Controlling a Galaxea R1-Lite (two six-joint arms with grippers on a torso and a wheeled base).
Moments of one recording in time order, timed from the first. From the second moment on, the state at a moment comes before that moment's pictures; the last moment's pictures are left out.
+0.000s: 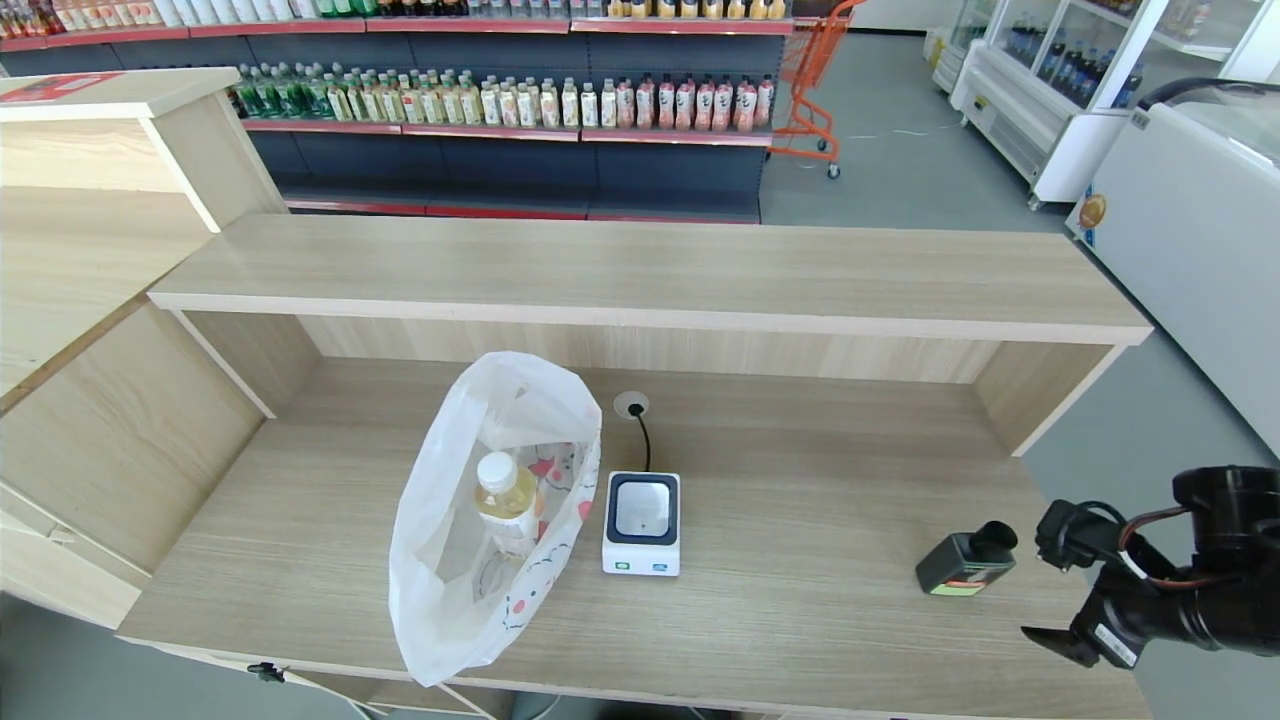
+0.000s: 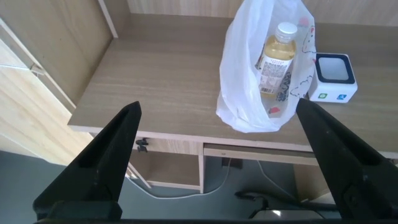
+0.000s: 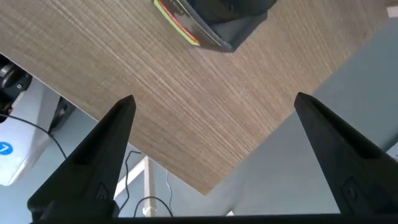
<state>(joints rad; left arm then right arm) 0.00 0.00 0.00 0.00 0.01 0.00 -0.25 1.87 -0.45 -0.59 0.24 -1.02</state>
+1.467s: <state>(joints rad) 0.00 0.00 0.00 0.00 0.01 0.00 -0.18 1.95 -0.51 -0.83 0.36 -0.95</state>
